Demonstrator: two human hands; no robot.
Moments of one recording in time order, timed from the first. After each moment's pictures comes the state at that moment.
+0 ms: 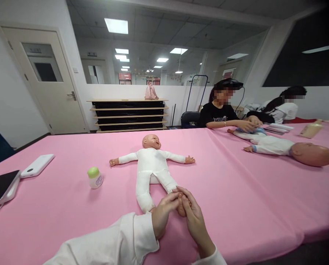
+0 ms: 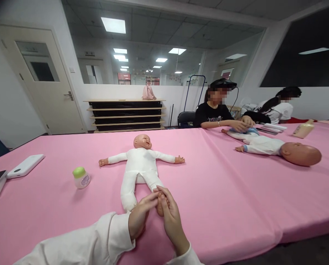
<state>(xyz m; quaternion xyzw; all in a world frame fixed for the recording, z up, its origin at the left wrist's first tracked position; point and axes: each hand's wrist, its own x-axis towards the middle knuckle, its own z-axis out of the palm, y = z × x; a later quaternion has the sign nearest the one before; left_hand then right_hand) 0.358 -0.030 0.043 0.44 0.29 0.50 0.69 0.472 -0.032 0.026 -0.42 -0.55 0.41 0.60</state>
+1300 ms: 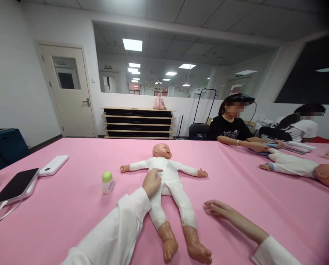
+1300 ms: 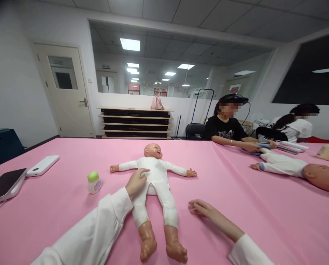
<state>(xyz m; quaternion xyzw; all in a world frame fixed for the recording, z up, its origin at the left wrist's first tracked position) 0.274 0.090 0.049 0.63 0.50 0.52 0.31 0.577 0.027 0.057 -0.52 -0.57 0.56 0.30</state>
